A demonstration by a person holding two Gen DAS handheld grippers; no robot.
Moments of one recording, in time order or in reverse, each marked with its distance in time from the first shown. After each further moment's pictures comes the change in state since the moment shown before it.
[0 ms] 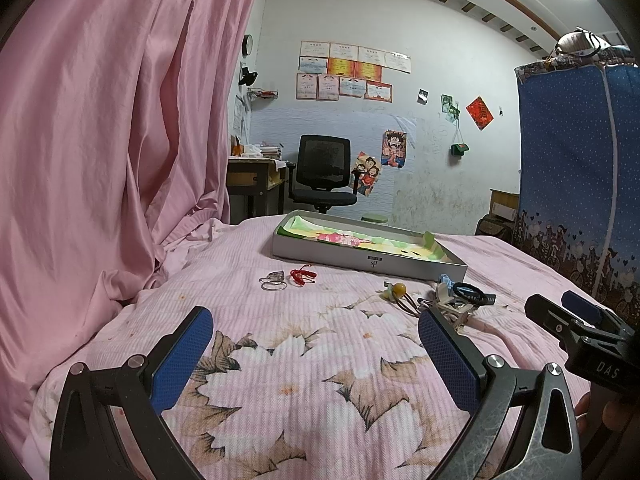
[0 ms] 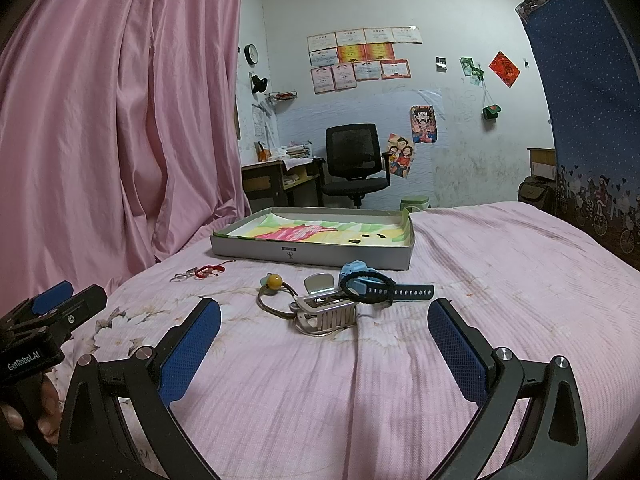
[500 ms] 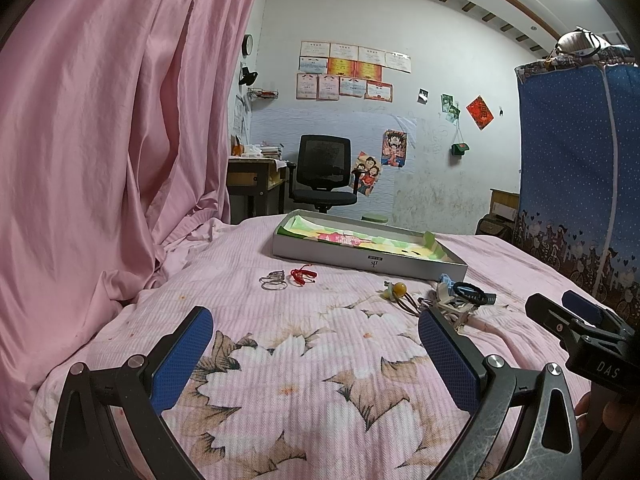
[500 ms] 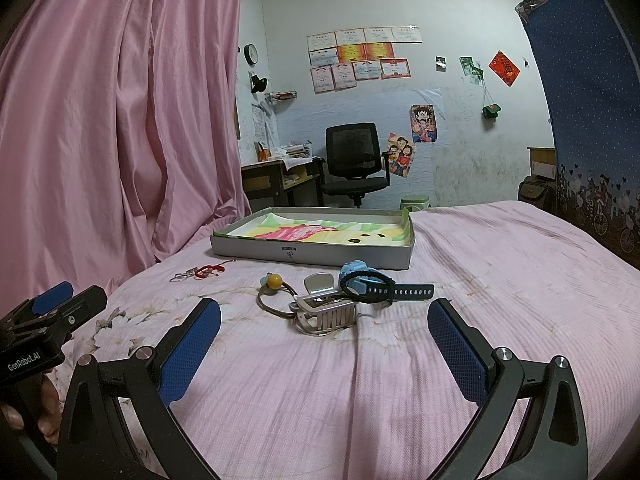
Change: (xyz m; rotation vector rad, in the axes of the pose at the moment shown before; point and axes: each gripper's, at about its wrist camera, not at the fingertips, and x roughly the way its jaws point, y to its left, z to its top) left arm 0.000 0.000 0.000 0.000 -0.001 0.001; right arm 0.000 0.000 0.000 0.001 0.001 0.000
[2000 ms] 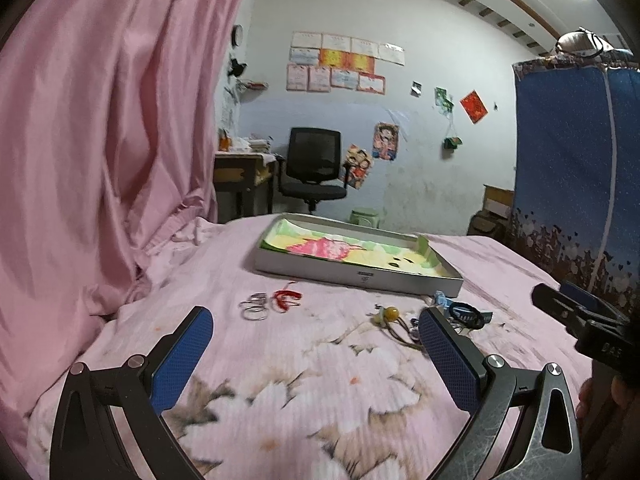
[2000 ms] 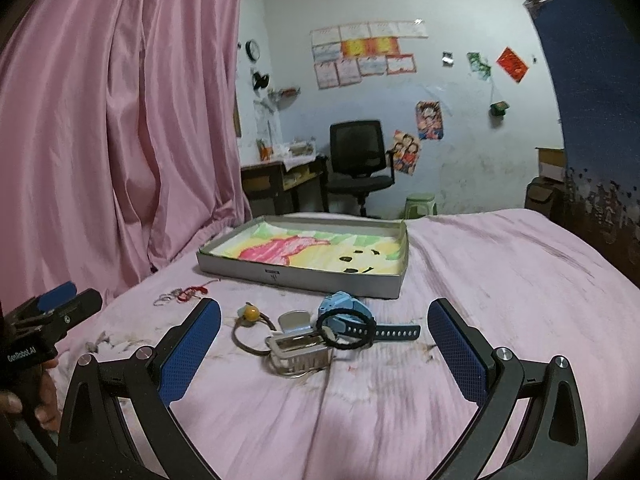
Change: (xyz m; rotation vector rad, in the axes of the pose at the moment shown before) left arm 0.040 -0.006 0.039 0.008 0.049 -0.047; right arm 0.041 -0.031 0.044 -0.018 0.050 0.034
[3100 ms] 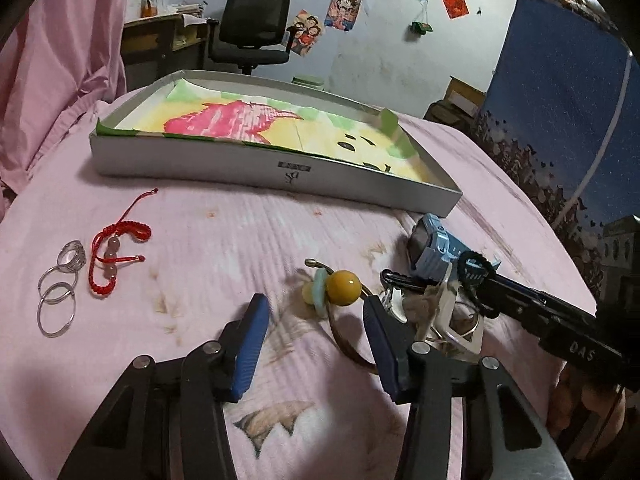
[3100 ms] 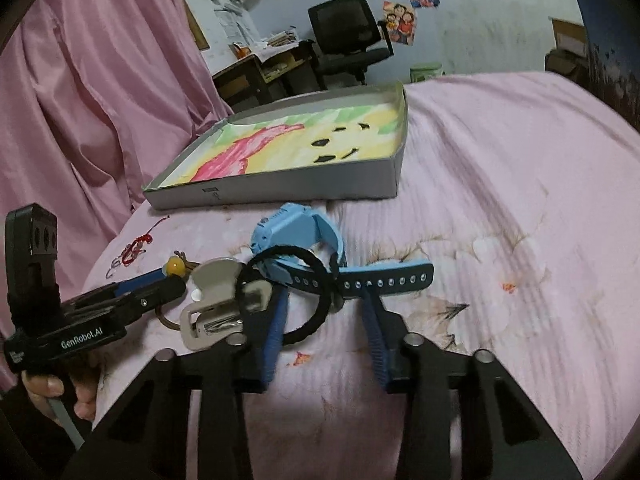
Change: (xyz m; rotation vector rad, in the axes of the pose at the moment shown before) left arm 0.178 -0.048 -0.016 -0.014 0.524 -0.235; right arm 0.121 -0.054 -0.035 0.225 0.448 0.102
